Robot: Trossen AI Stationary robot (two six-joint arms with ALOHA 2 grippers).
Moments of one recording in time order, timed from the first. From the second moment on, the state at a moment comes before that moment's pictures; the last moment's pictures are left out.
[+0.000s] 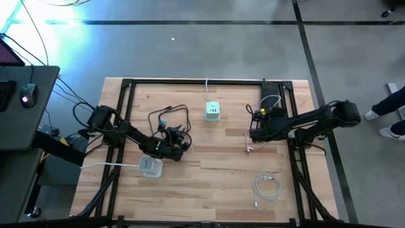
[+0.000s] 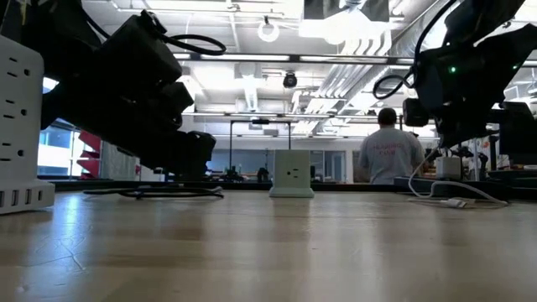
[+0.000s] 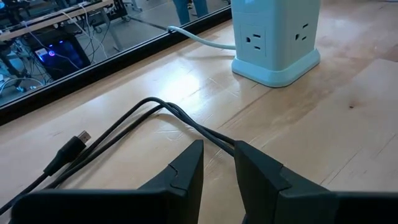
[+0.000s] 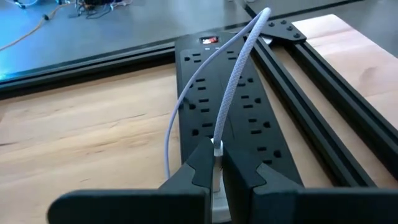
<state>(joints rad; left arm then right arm) -0.28 1.81 0.58 0.32 -1.15 -0.67 0.03 1.38 0.62 -1.12 0.98 2.02</state>
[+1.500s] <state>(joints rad) -0.28 1.81 0.58 0.37 -1.18 -0.66 0.07 1.41 0.59 -1.05 0.96 1.83</state>
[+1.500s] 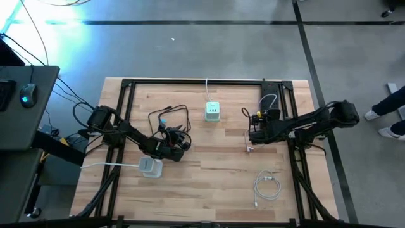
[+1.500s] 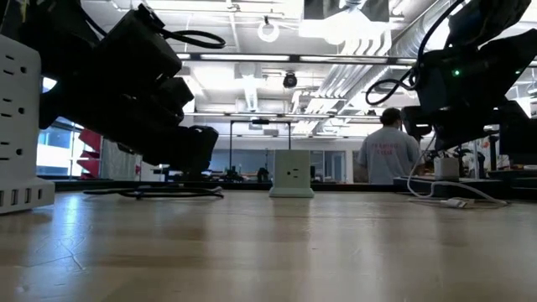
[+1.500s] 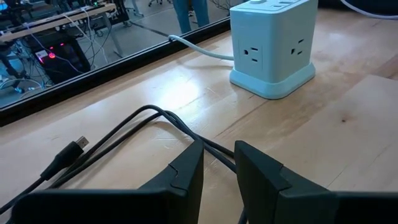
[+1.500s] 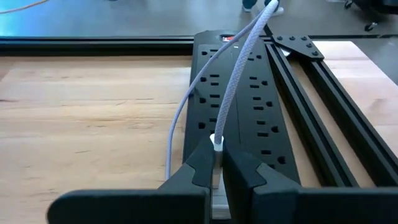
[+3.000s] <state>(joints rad) -0.02 1.82 0.82 1.09 -0.42 0.19 0.34 1.10 0.72 0.03 0.86 0.27</state>
